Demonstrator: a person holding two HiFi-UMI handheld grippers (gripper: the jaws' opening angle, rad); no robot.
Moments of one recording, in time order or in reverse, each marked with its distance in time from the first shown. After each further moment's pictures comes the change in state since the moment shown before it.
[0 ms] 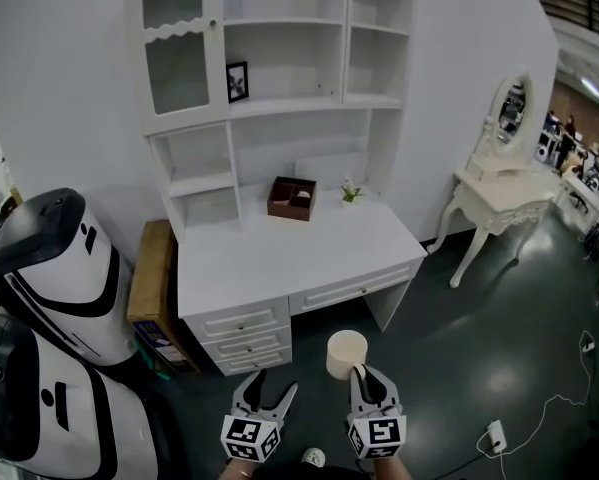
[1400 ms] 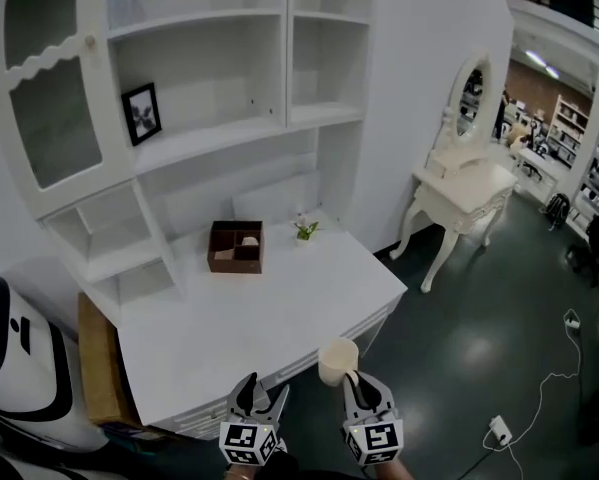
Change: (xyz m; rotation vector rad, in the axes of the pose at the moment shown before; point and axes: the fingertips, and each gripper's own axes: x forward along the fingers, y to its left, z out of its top) left arm 0.273 0.101 0.047 0.019 0.035 -0.149; right arm 0.219 -0.117 0.010 0.005 0.045 -0.177
